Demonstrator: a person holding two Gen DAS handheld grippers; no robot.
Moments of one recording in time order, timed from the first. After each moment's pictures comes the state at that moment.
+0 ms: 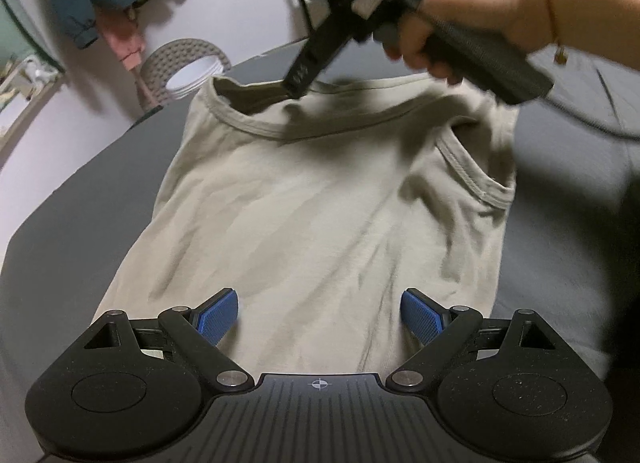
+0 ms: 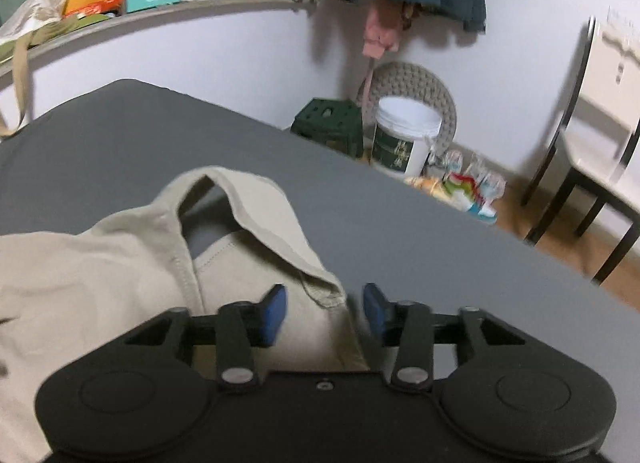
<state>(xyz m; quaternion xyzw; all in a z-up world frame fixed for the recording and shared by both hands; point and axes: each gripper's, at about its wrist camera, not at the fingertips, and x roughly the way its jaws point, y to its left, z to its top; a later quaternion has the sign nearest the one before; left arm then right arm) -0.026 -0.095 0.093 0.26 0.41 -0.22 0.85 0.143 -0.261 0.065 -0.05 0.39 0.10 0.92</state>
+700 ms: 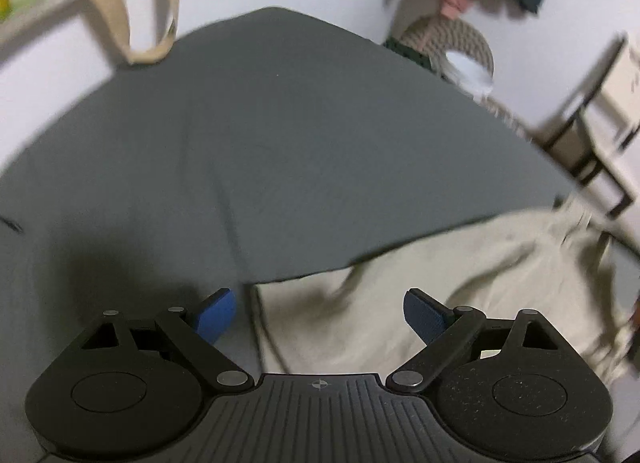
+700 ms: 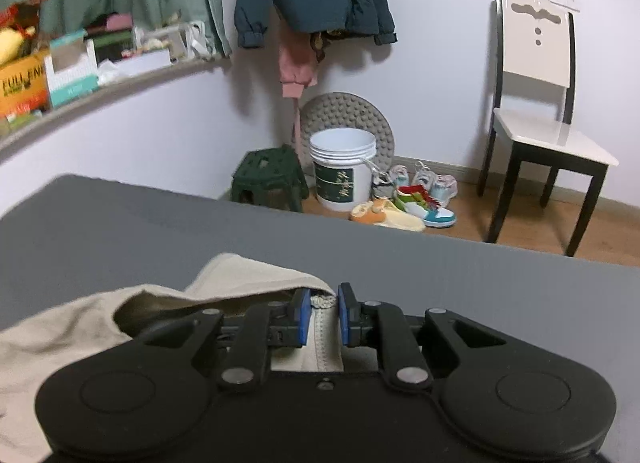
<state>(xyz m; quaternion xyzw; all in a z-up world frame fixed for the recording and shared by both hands) 0.007 0.173 0.119 -0.16 0.49 0.06 0.86 0.142 -0.316 0.073 0.05 0.31 0.01 0.95</state>
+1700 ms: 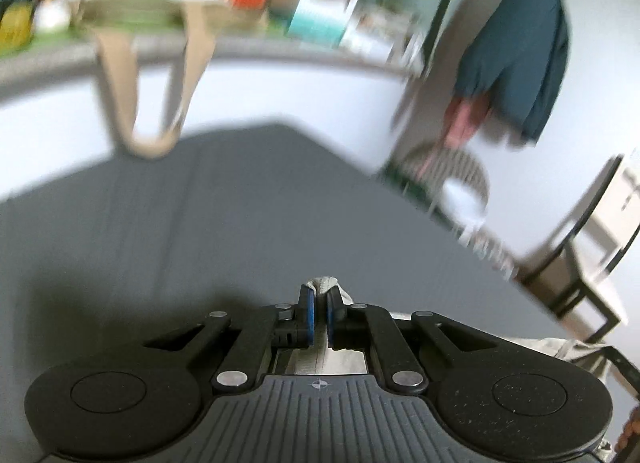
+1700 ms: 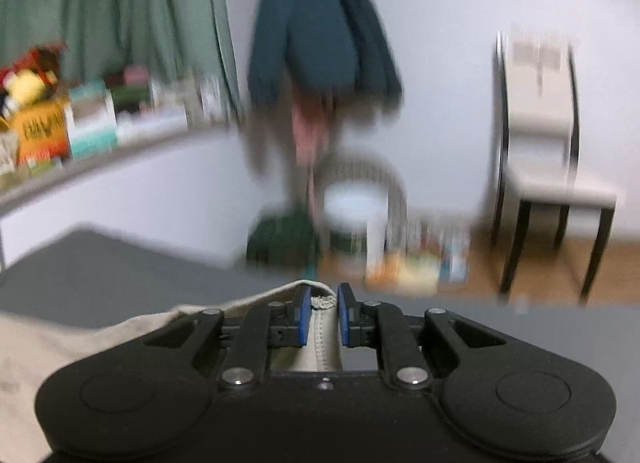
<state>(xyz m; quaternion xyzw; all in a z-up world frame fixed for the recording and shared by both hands) 0.050 0.176 0.125 -0.21 0.30 0.11 0.92 0.126 -0.311 0.091 0.02 0.17 0.01 0.99</state>
